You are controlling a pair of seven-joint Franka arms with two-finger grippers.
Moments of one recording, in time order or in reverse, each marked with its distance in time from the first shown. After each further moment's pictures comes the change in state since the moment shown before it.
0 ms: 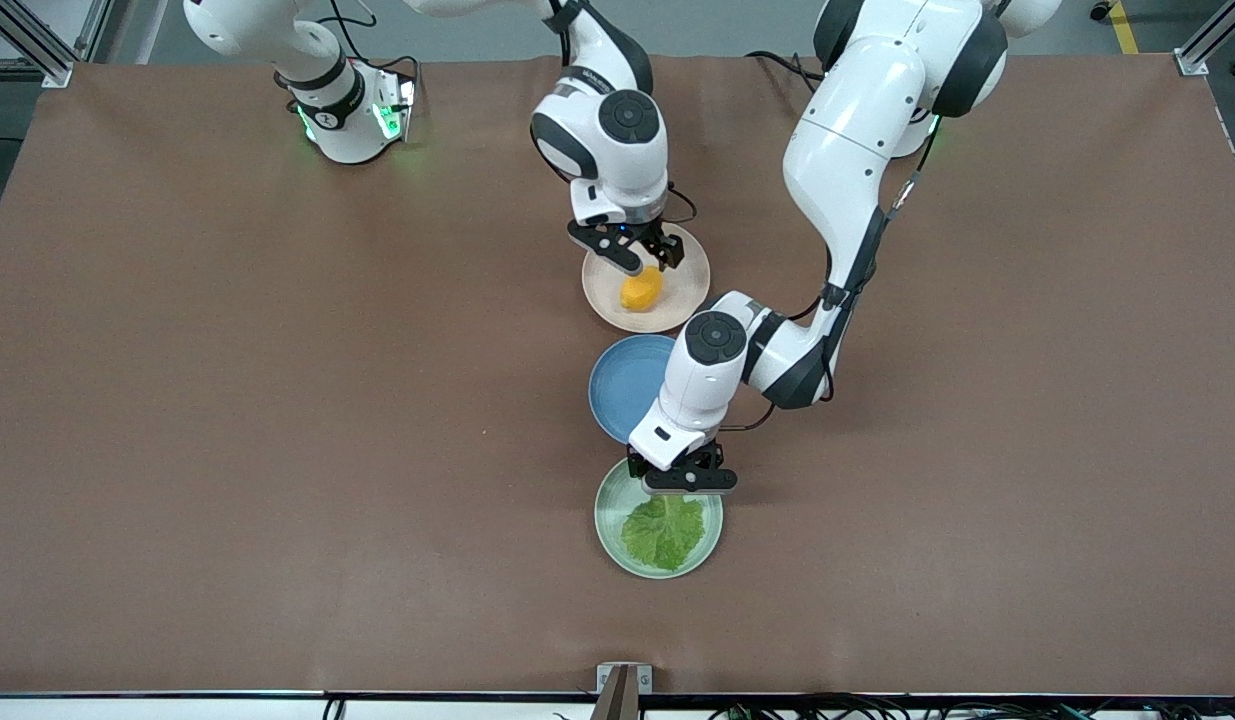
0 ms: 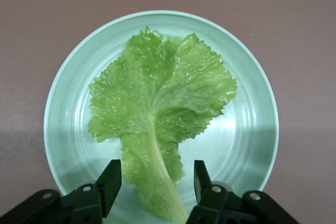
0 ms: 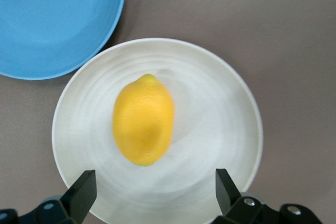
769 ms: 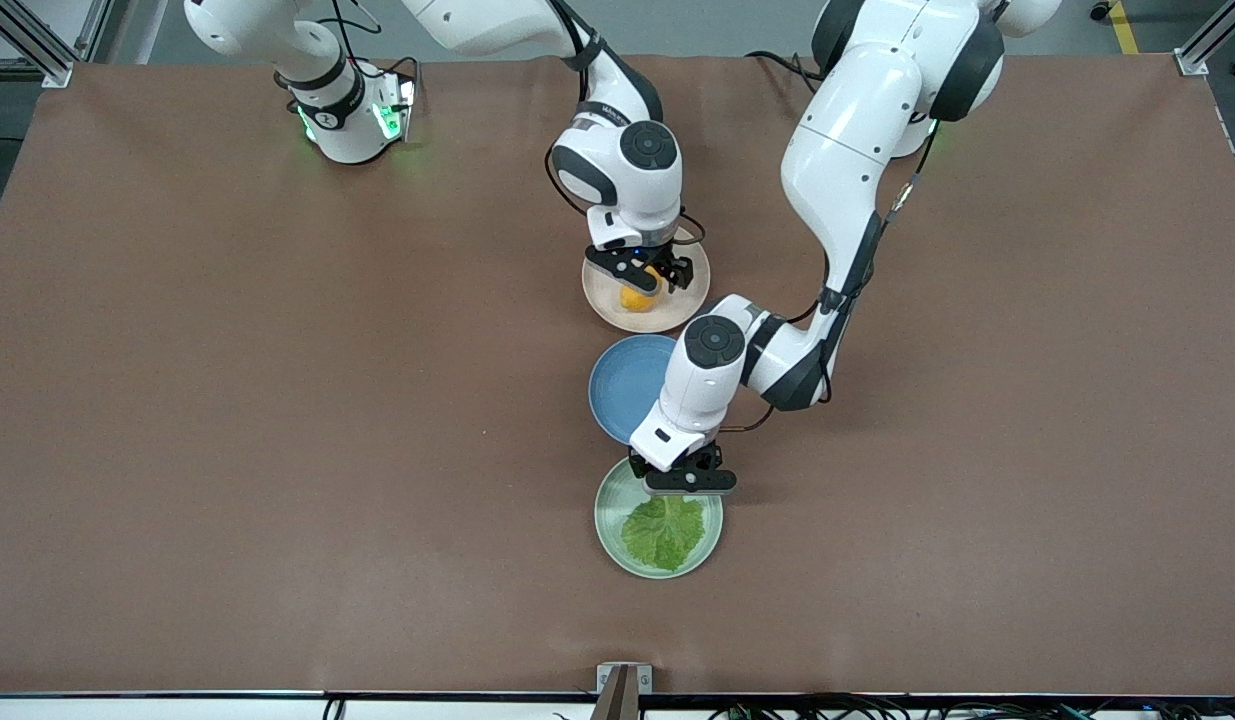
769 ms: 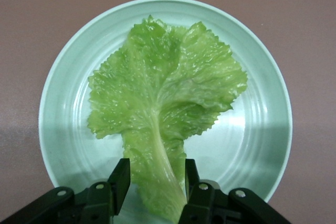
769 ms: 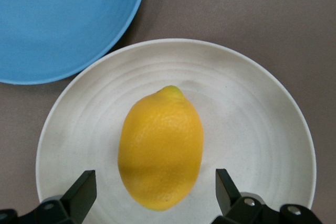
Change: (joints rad) left arm 0.000 0.019 0.000 0.000 0.000 0.006 0.000; right arm 0.011 0.118 -0.005 0.047 -0.076 0.080 0.003
